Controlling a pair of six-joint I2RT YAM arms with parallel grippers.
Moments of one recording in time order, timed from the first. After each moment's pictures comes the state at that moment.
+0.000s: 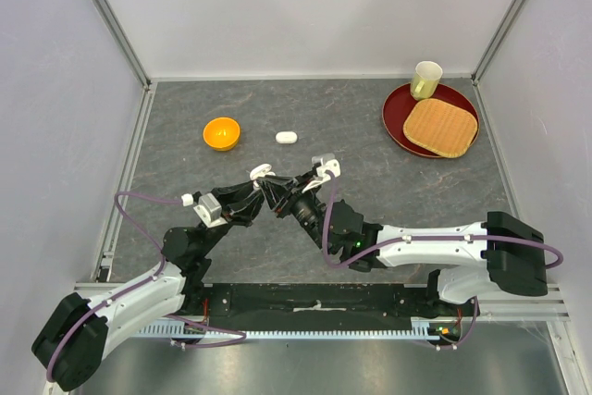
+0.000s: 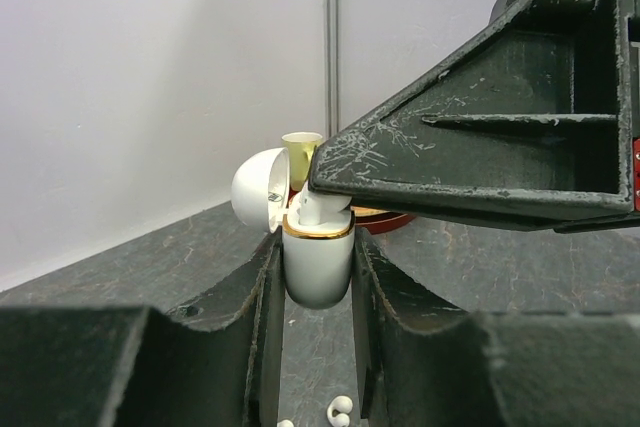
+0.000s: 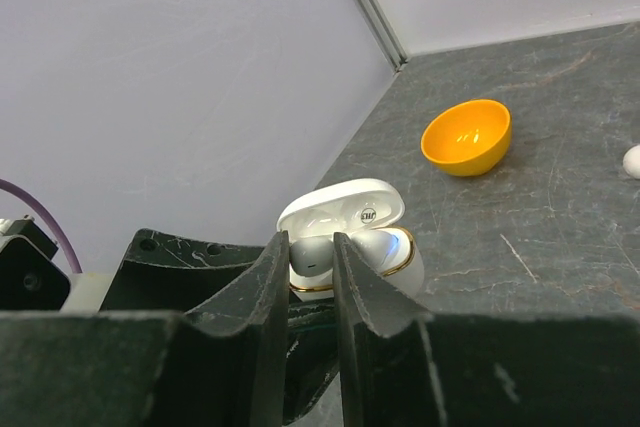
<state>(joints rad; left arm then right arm) -0.66 0.74 0.04 1.21 0.19 -0.06 1.32 1.41 0.82 0.79 0.66 0.47</state>
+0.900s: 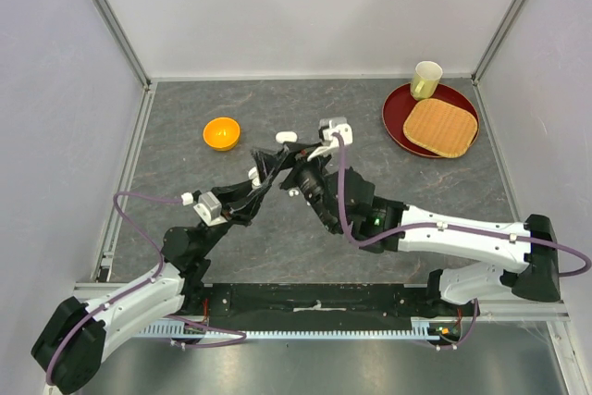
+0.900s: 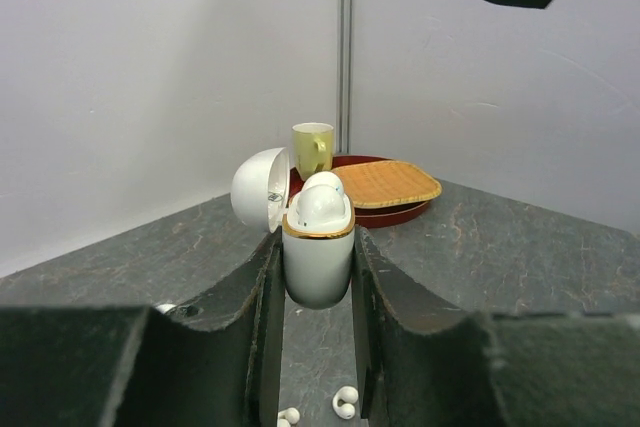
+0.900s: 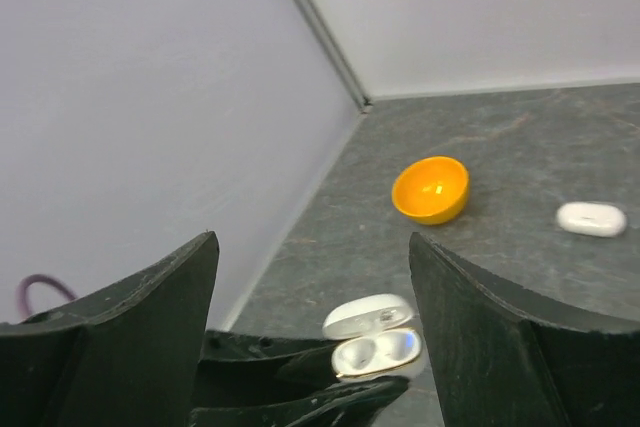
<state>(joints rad) -0.66 0.71 0.04 1.16 0.16 -0.06 1.31 1.32 1.14 0.41 0.74 0.41</state>
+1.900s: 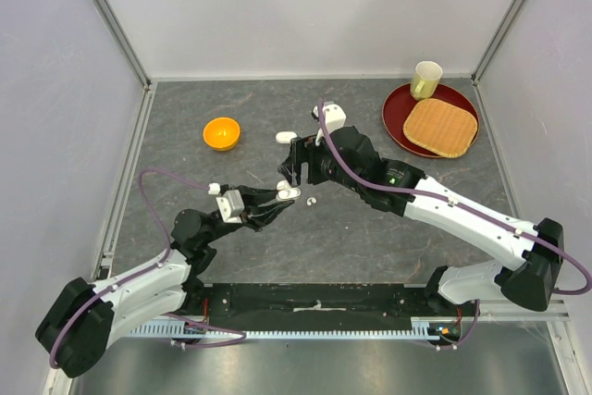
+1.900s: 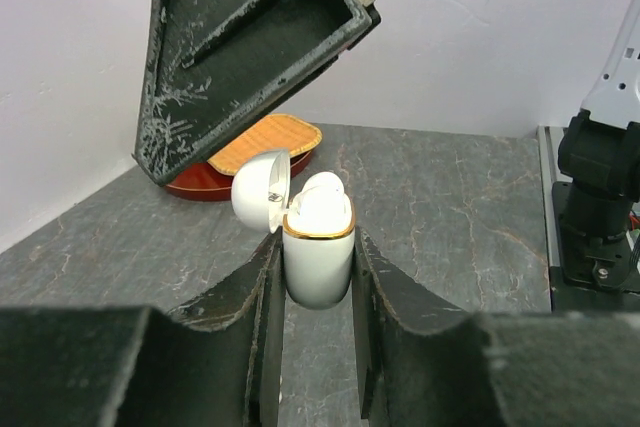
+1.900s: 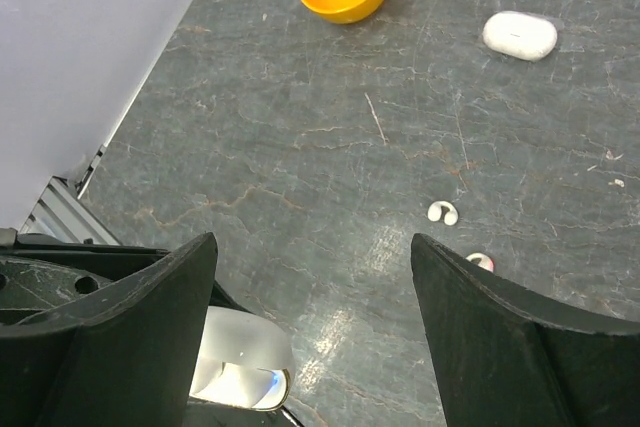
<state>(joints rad) -0.66 0.86 0.16 1.08 0.52 -0.06 0.96 1.33 1.25 -0.31 0.18 0.52</state>
